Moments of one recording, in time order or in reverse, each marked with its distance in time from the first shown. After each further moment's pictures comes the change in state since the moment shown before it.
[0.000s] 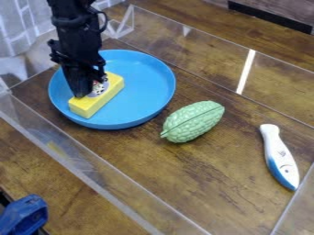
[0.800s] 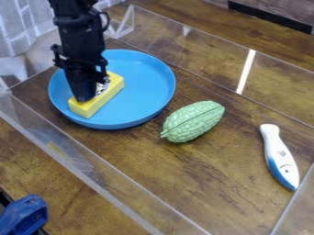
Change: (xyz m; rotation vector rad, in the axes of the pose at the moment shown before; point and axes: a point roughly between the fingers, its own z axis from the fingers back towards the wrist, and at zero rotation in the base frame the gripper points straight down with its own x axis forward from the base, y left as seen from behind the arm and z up) arm -0.003 -0.009 0.011 -0.068 0.033 -0.016
